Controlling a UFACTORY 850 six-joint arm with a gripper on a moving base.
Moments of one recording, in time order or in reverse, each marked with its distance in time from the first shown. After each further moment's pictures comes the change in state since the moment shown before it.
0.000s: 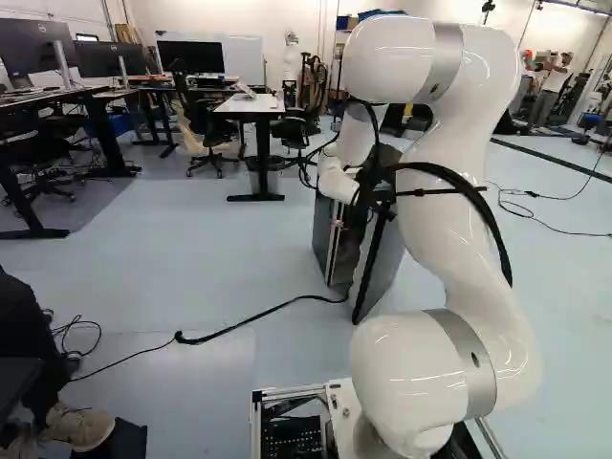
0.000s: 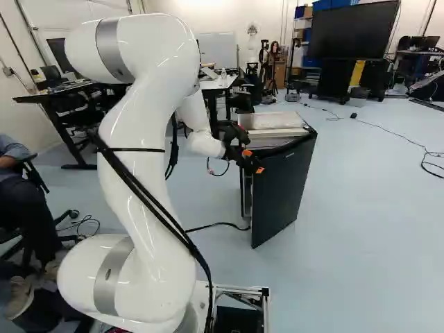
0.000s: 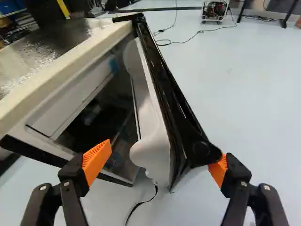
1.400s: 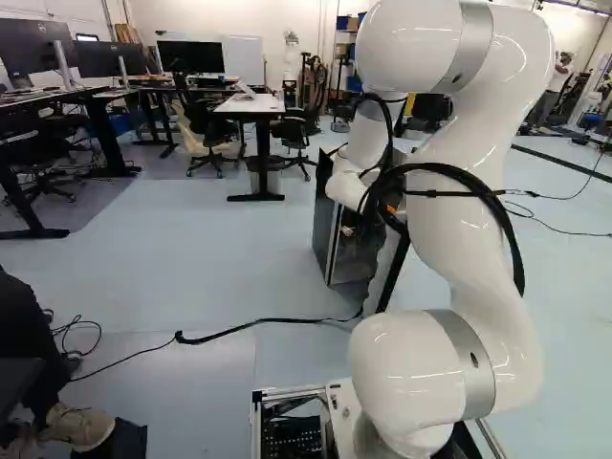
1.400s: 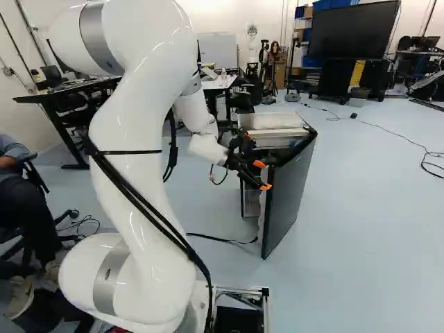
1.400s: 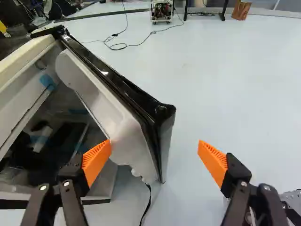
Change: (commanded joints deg) arm -2.0 3.9 6.0 12.5 6.3 0.0
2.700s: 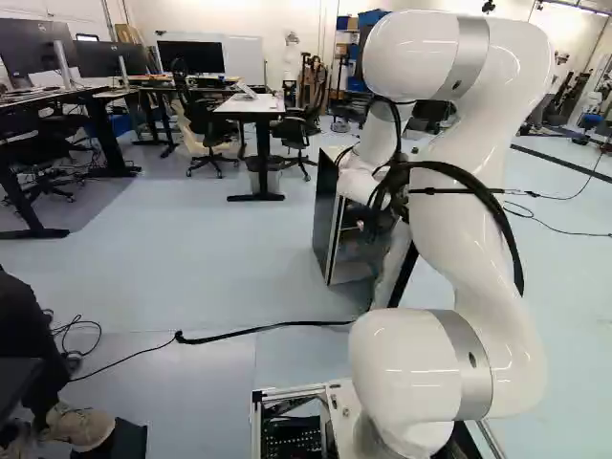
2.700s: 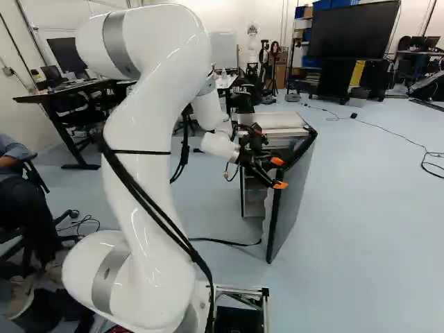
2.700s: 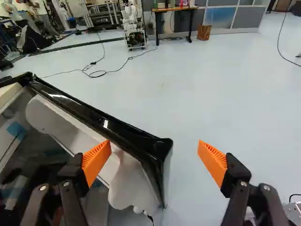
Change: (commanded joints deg) arm -6.3 -3.6 -5.8 2.7 7.4 0.0
